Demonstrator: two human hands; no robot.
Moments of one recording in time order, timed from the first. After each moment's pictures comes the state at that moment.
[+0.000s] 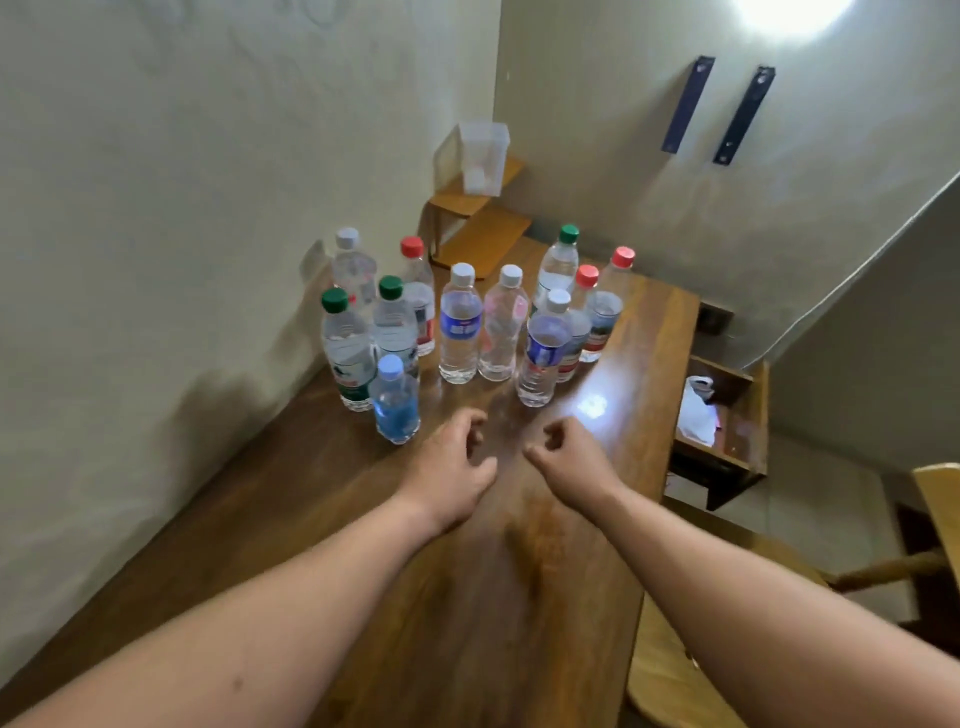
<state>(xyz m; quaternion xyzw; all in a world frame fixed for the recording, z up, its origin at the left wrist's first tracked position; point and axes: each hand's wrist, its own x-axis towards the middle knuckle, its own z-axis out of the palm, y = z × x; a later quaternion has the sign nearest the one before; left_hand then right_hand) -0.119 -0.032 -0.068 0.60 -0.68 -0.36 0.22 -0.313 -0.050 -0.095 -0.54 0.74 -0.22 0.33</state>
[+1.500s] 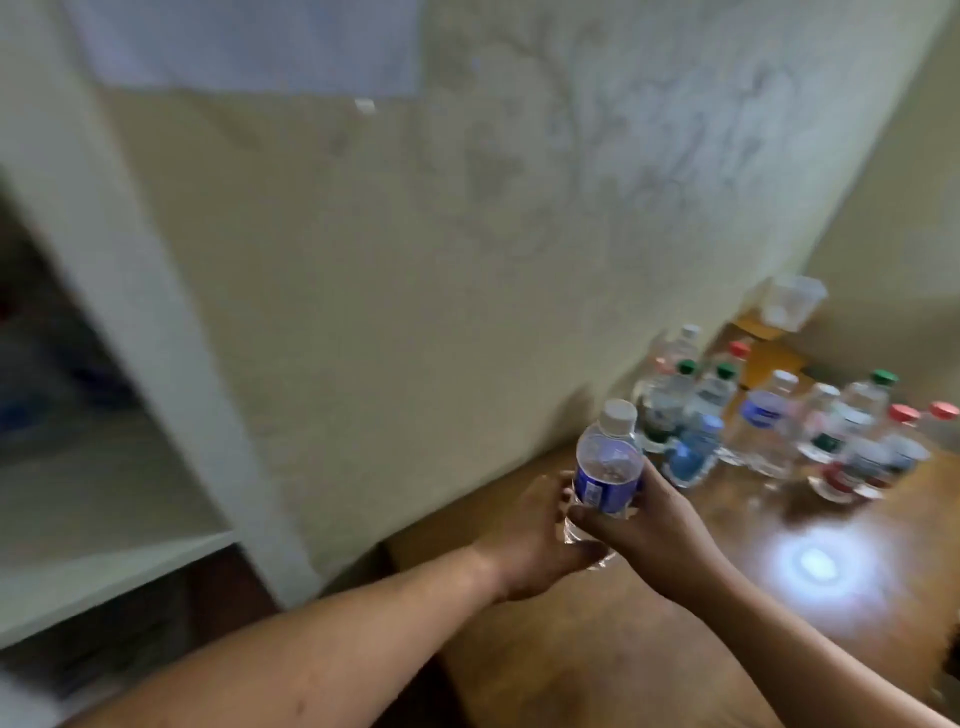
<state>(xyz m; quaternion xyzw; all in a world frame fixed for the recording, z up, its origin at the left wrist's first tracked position) 0.137 0.259 0.041 0.63 -0.60 -0.36 0.34 -0.034 0.196 0.061 -0.75 0.46 -0.28 0.38</state>
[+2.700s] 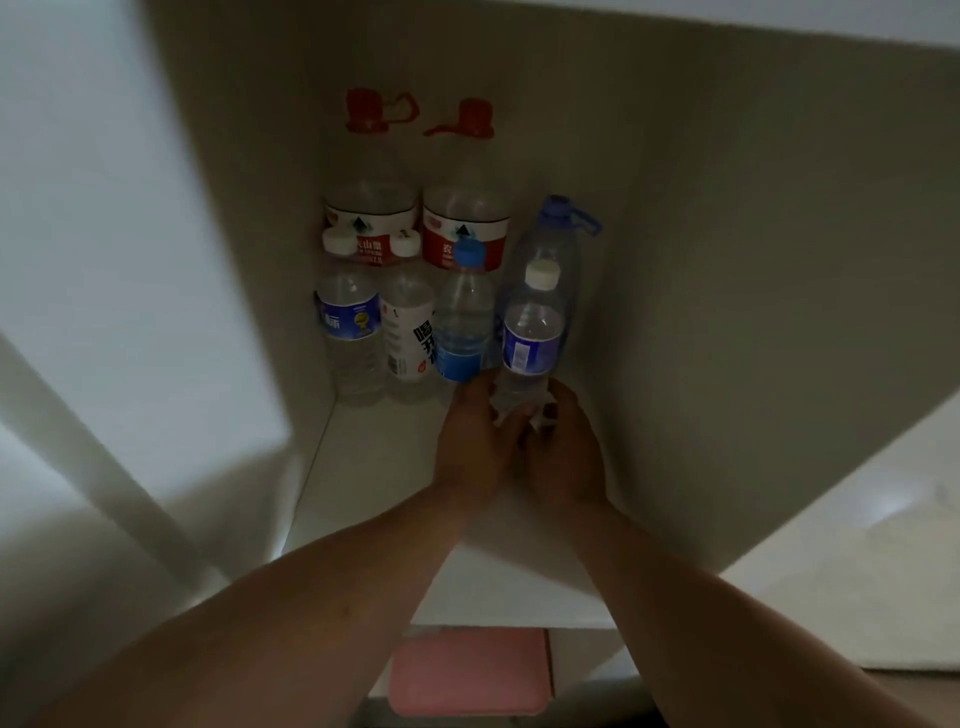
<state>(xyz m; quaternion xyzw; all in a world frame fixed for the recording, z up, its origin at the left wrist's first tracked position) 0.613 0.433 -0.027 0.79 -0.22 -0.02 0.57 0.550 0.339 -0.027 -0.83 0.30 -0.24 0.42</state>
